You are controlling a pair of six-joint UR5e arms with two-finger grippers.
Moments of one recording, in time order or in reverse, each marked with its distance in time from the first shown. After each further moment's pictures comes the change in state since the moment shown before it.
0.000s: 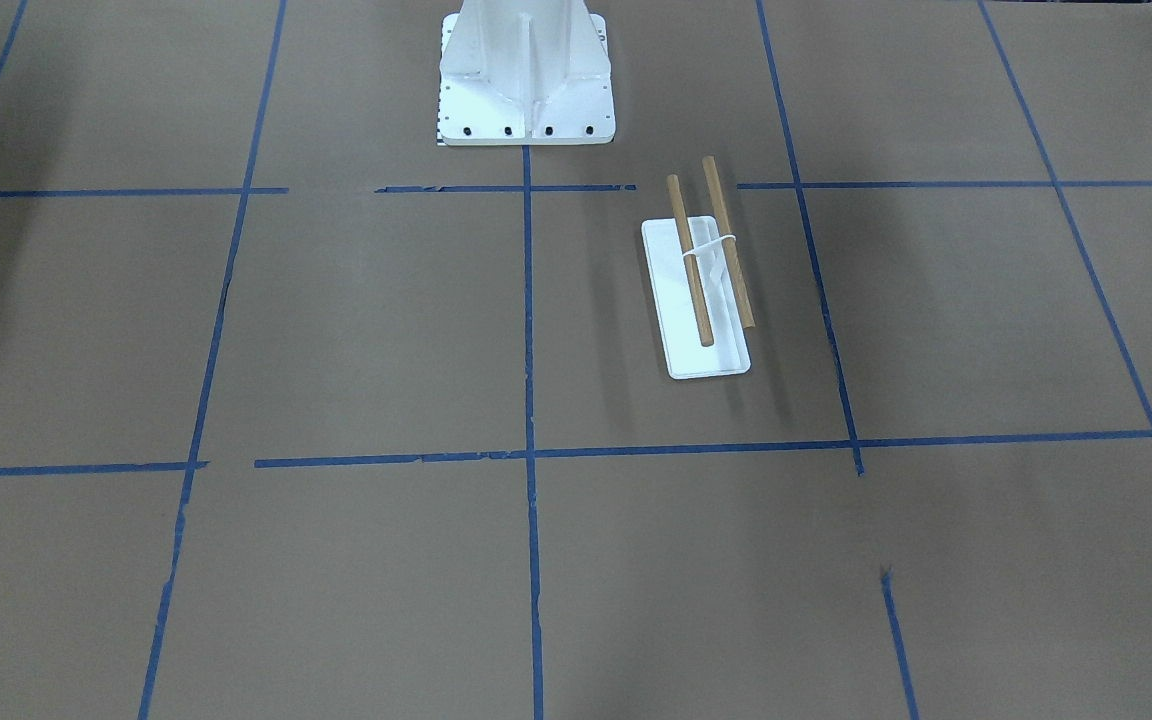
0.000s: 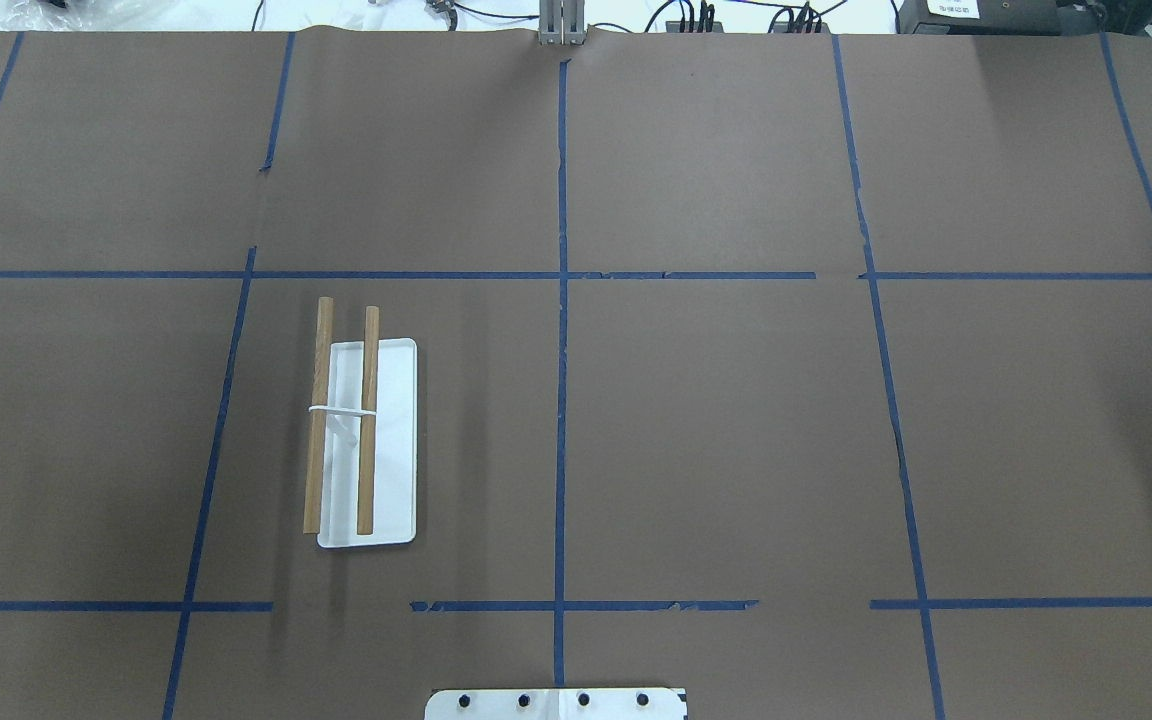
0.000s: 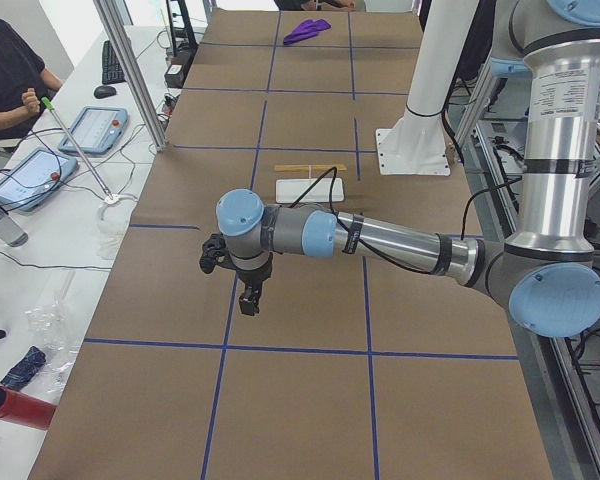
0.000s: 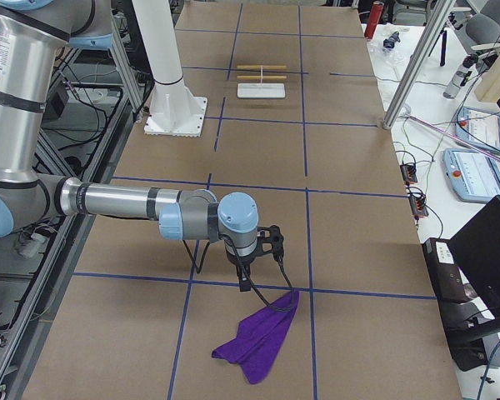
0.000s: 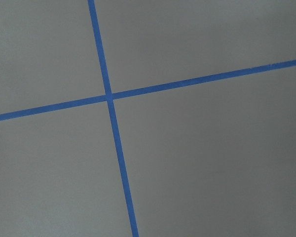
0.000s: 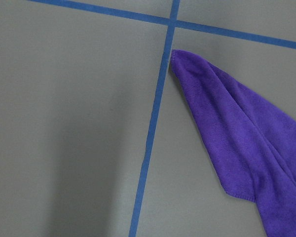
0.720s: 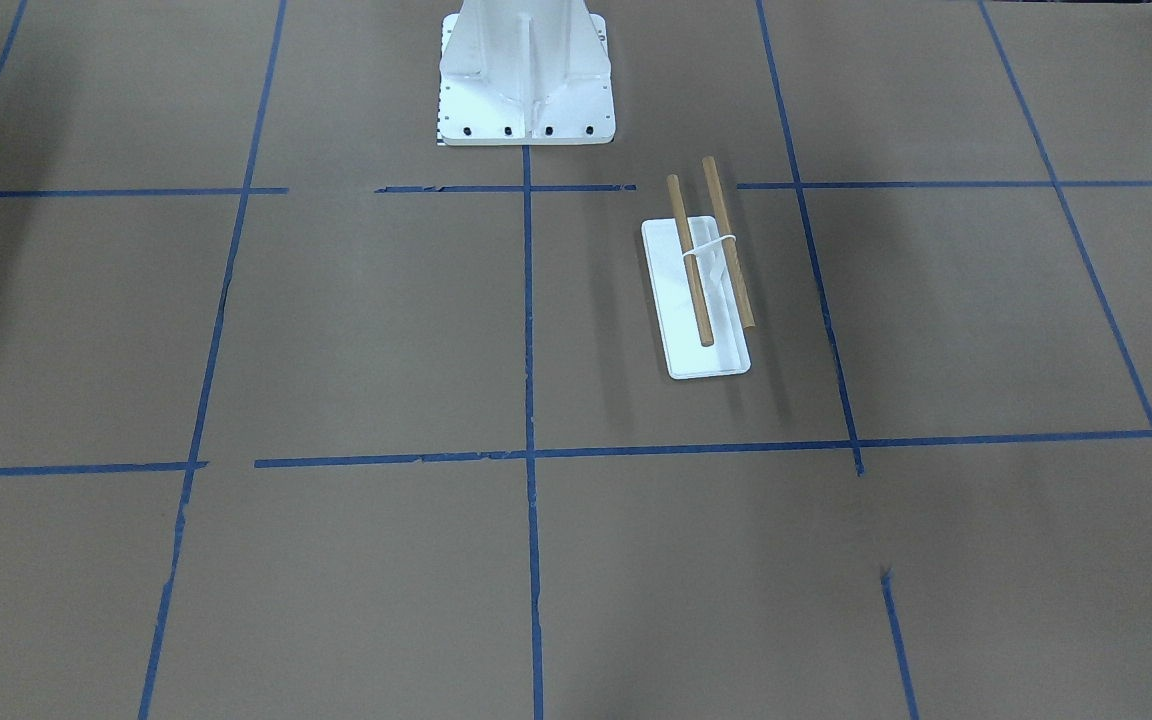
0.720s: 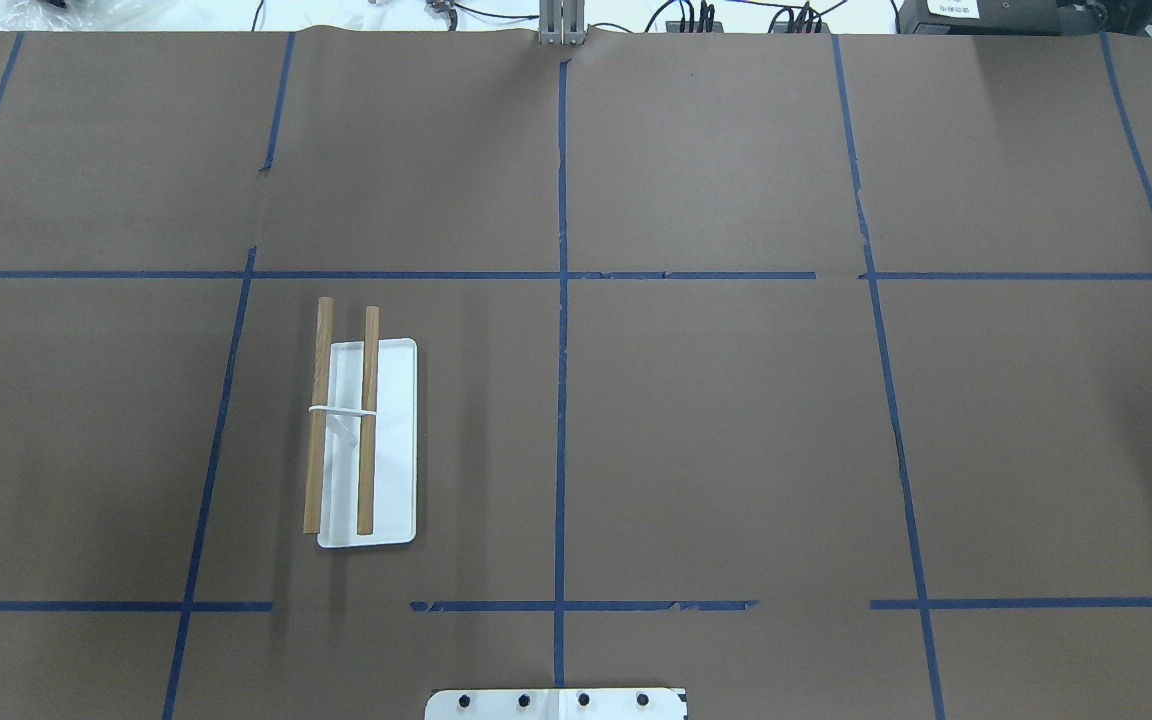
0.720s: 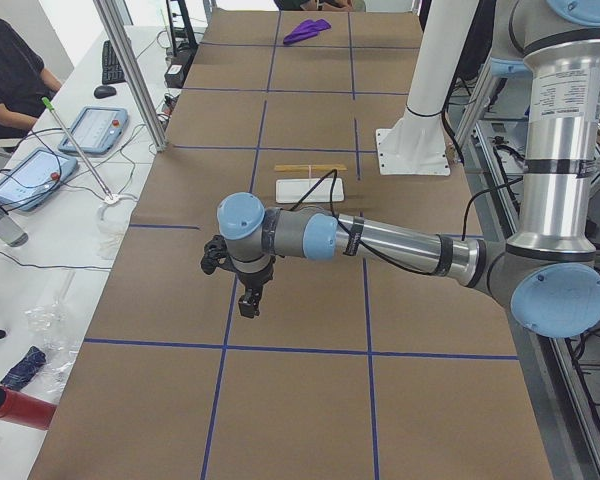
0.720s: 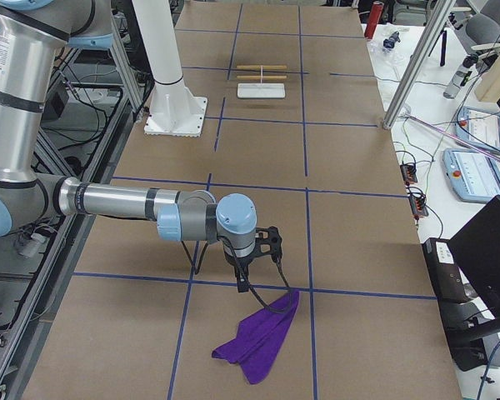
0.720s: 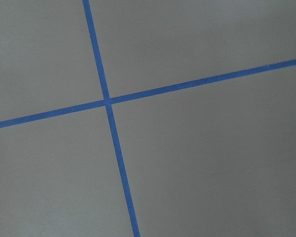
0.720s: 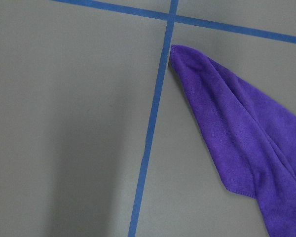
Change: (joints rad) left arm 0.000 0.007 -0.004 -0.006 0.000 0.061; right arm 0.000 -0.006 -0.002 0.003 0.001 0.000
